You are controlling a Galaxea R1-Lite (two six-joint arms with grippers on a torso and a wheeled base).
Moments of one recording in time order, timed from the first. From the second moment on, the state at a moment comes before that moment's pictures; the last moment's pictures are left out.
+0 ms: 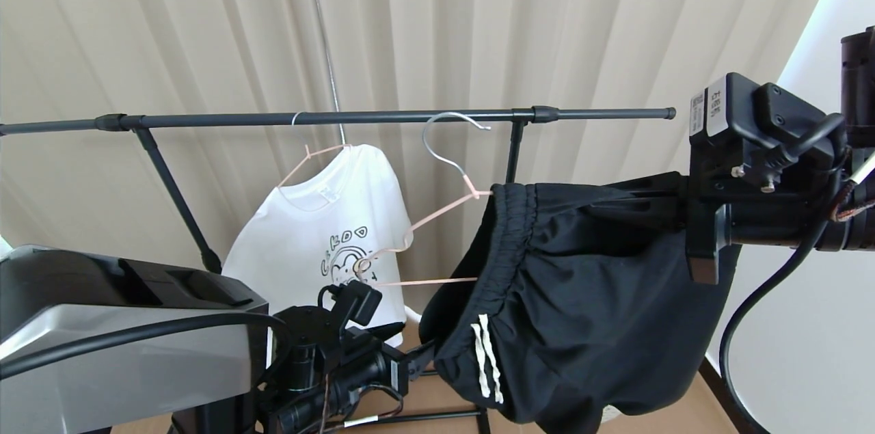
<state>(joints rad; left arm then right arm) -0.60 2.27 -0.38 -1.57 -0.17 -0.22 0.47 1.44 -1.07 0.04 0.39 -0.68</state>
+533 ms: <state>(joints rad) -0.59 2.25 -0.34 -1.57 -0.17 -0.22 0.46 1.44 -1.05 0.04 0.38 -0.68</state>
